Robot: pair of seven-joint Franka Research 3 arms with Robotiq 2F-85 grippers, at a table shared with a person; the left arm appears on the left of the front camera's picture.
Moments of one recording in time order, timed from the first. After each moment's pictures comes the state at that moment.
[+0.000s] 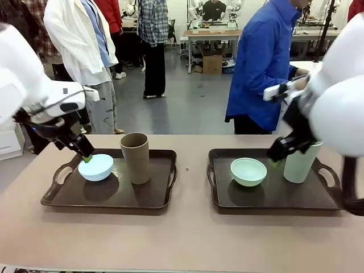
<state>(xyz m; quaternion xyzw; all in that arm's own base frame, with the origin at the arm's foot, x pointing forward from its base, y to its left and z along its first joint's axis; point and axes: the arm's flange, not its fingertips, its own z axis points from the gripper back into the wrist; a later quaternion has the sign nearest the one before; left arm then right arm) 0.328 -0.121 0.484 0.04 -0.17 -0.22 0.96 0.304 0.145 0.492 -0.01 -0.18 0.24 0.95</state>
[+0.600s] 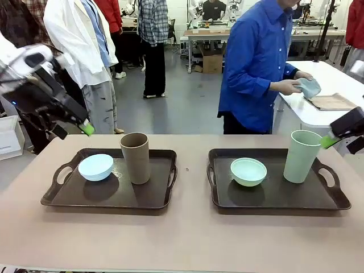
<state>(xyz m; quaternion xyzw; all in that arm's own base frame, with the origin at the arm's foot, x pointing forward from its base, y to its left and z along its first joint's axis) 0.334 -0.084 0.541 -0.19 -0.16 -0.12 0.96 0.300 -0.003 0.519 0.22 -0.17 0.11 0.96</state>
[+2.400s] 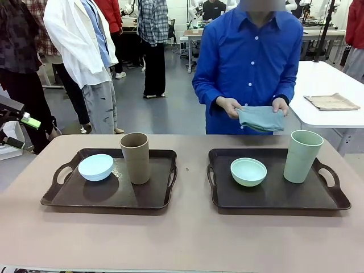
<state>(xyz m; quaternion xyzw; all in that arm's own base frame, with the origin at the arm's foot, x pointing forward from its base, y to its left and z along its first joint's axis) 0.350 0.092 0.489 -0.37 -0.12 0.04 0.92 0.280 -0.163 0.476 0.39 -0.21 -0.01 0.90</state>
